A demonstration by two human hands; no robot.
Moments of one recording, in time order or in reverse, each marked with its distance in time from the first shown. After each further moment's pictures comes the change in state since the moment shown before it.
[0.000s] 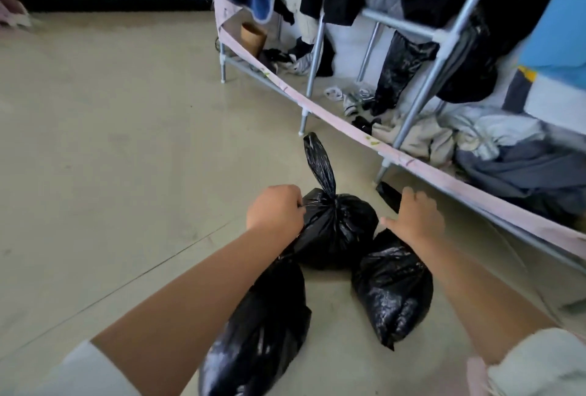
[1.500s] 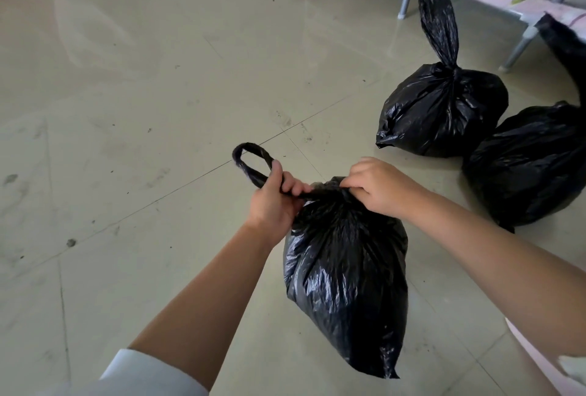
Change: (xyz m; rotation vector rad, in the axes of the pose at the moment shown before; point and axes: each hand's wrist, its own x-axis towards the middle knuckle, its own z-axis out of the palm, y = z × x) left_hand -0.141 -0.172 0.077 -1.616 0.159 -0.542; right_hand -0.159 -0.120 0.124 0.323 -0.209 -1.126
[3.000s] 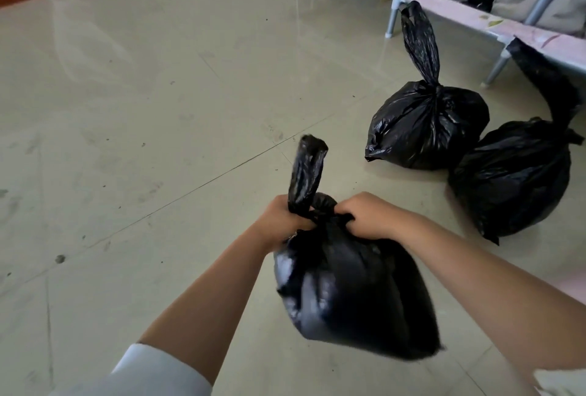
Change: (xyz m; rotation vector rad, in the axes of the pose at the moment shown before) left_hand 0.011 -0.007 -0.002 0.943 -0.176 0.030; right_hand -0.006 -0.013 -0.002 0.120 -0.324 0.284
